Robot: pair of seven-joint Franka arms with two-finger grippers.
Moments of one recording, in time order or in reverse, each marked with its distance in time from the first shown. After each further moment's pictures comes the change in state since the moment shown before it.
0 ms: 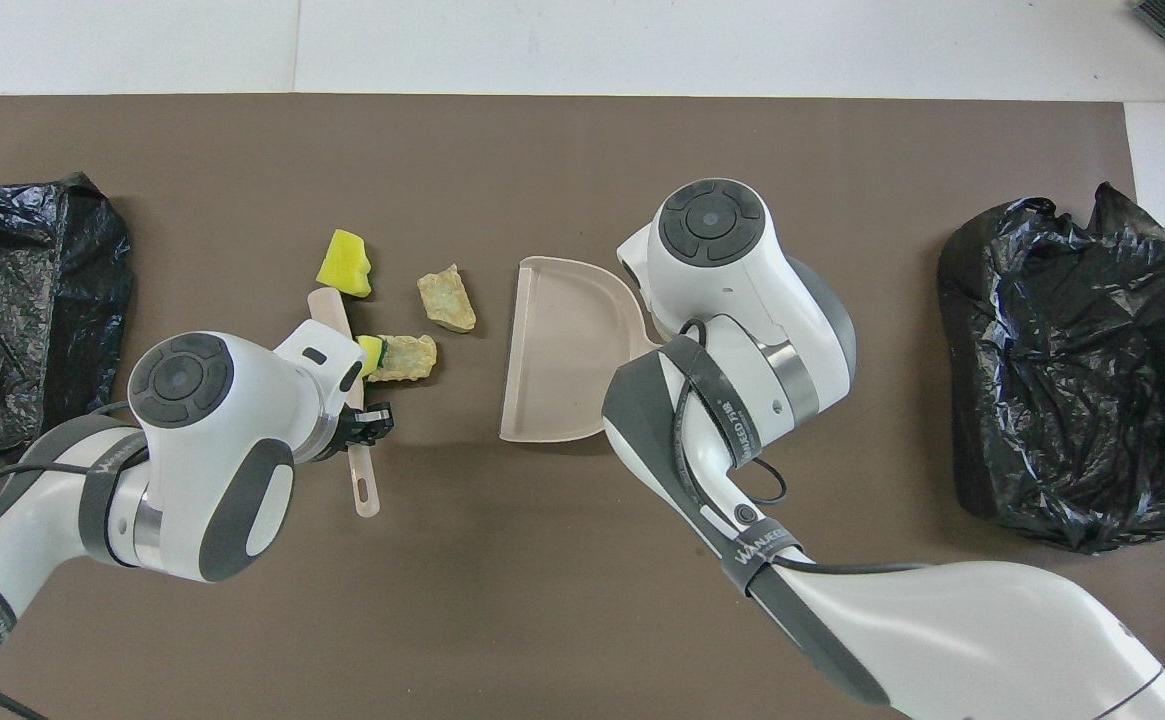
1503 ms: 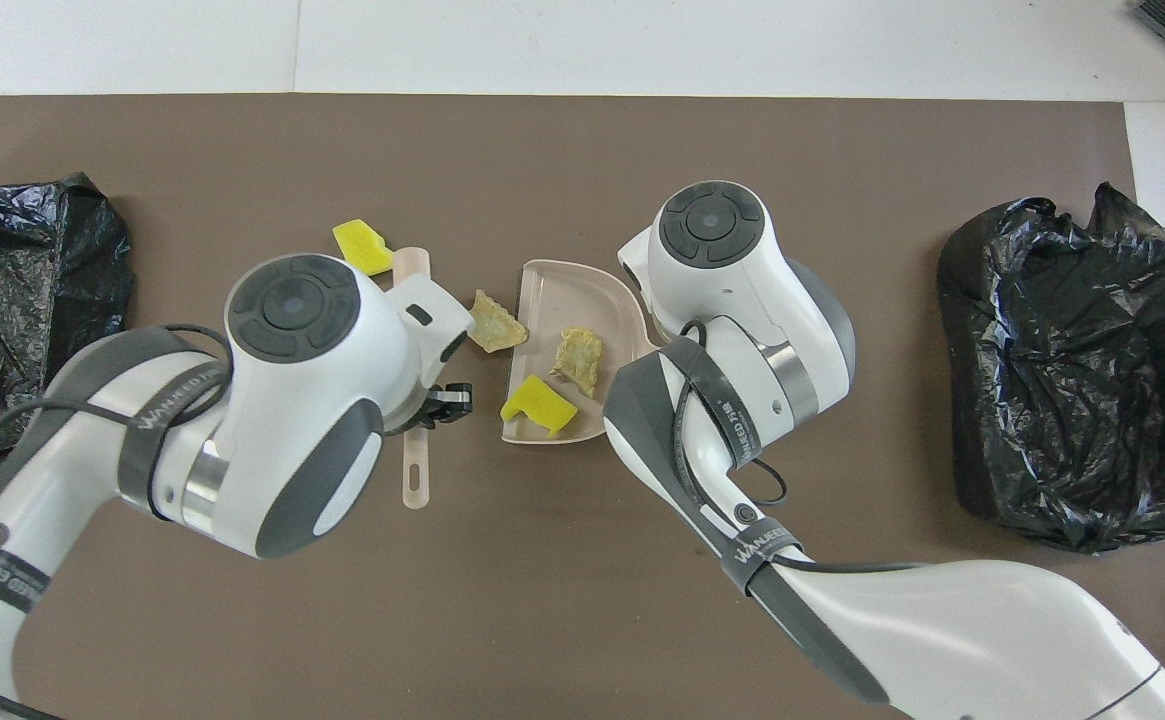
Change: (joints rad) left arm -0.102 0.037 0.024 0.336 0.085 -0.351 -0.164; right arm -0.001 0.000 -0.001 -0.009 0.000 0.000 0.000
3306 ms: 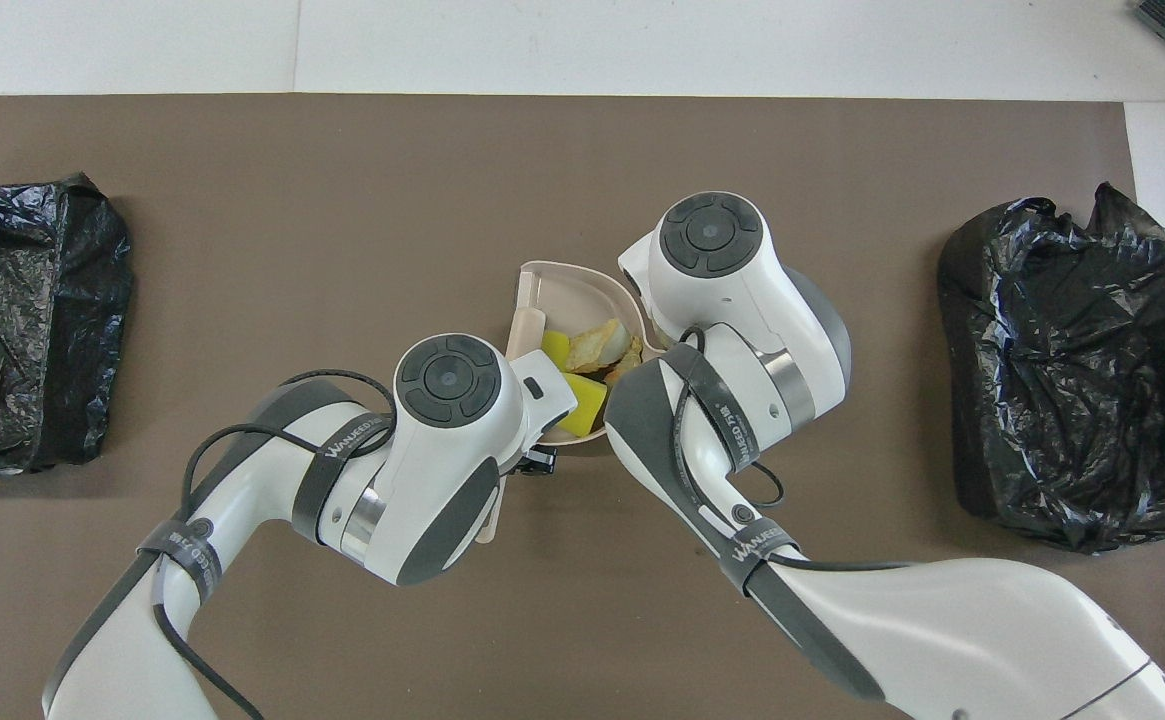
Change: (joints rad) left arm -0.150 0.086 -0.041 -0.125 -0.070 0.190 0.148; right arm -0.001 0.000 0.000 -0.031 0.001 0.038 0.001
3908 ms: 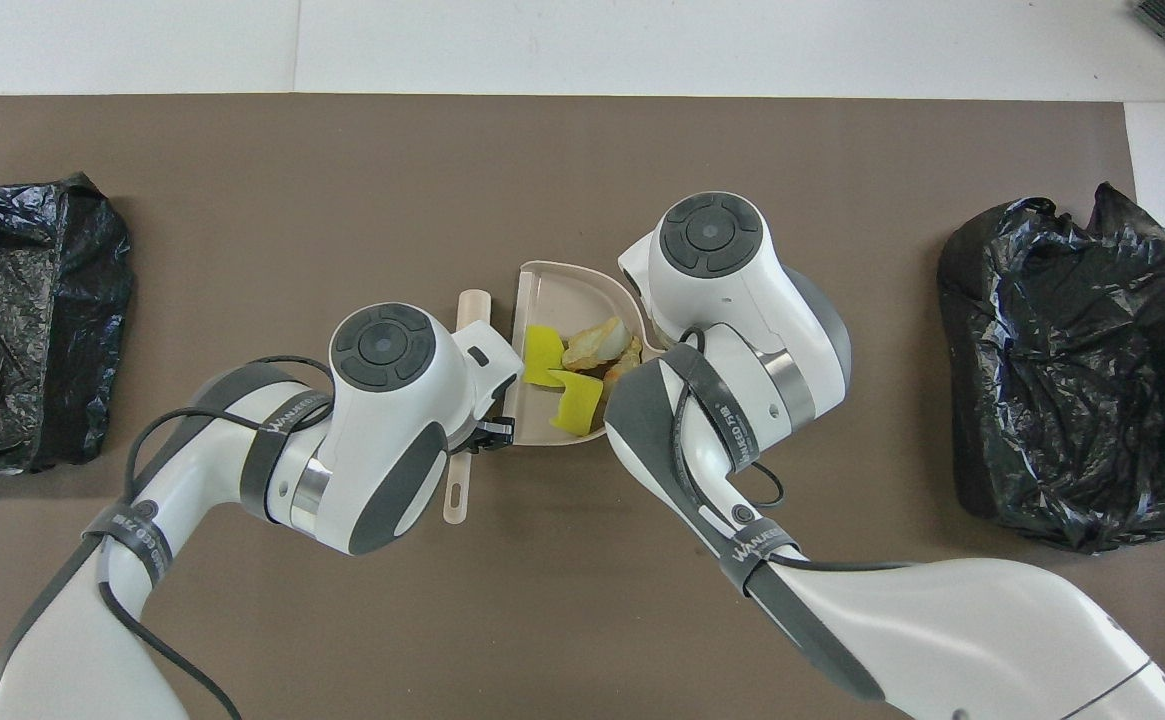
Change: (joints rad) left arm 0.144 -0.001 0.026 -0.013 -0.007 -0.003 -0.146; right arm -0.005 0.000 0.000 0.000 0.011 0.000 0.009
